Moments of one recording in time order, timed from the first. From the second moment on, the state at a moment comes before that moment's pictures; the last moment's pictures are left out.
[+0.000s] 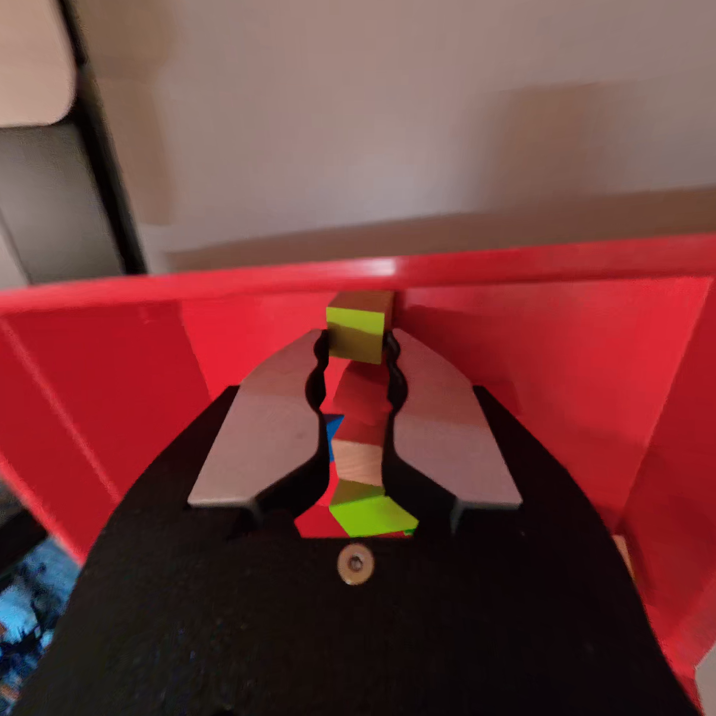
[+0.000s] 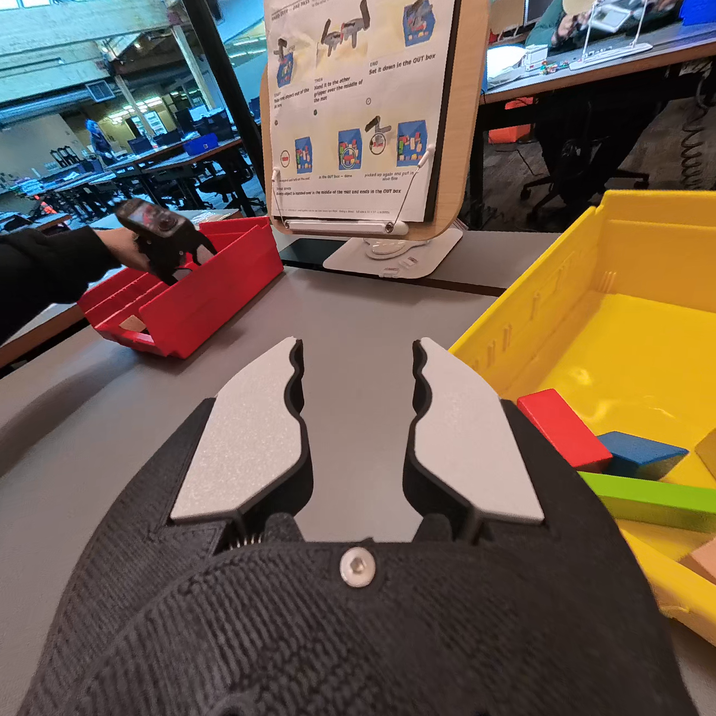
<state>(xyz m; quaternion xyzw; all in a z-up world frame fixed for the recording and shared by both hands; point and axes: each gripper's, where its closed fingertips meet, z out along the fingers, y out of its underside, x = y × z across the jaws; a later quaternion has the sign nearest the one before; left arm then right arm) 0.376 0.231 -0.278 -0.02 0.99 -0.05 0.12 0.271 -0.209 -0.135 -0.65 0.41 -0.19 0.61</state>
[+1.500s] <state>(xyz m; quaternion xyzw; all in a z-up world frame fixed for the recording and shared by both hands) 0.149 -0.038 -0.081 -0.12 0.76 -0.64 0.06 0.149 -0.035 -0.061 -0.68 0.08 -0.03 0.73</state>
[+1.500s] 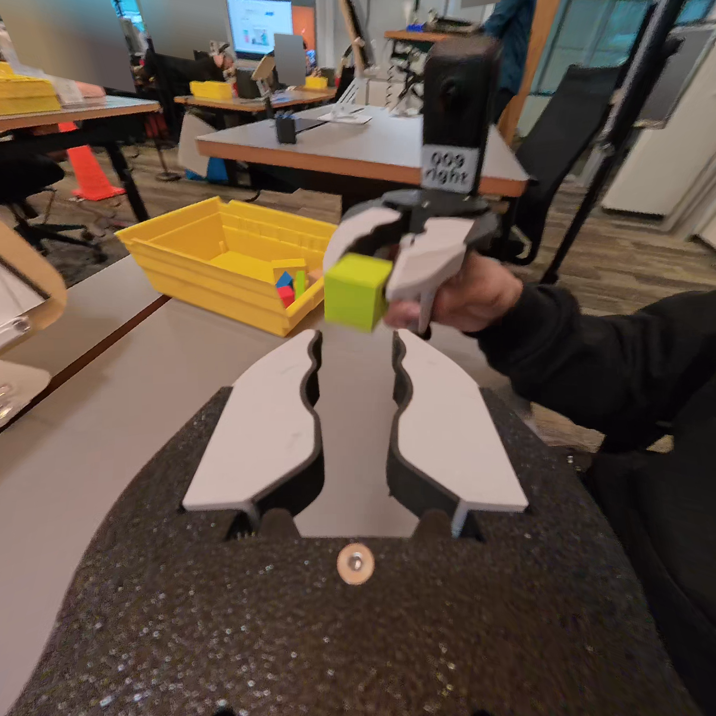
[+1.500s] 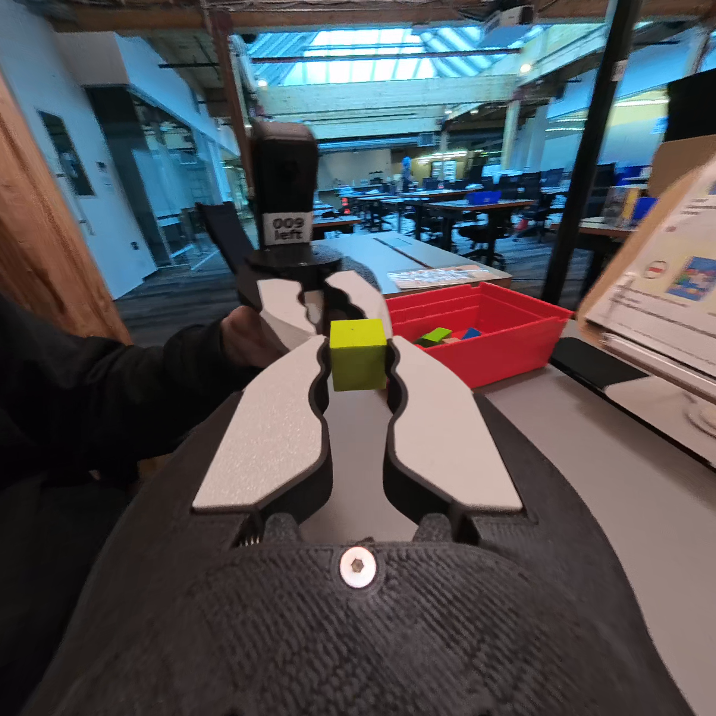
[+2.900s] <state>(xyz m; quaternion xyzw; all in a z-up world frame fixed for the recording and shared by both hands) 0.249 0.282 -0.146 -0.54 0.65 -0.47 0.26 0.349 -0.287 -0.181 -0.67 0.53 -0.32 0.41</state>
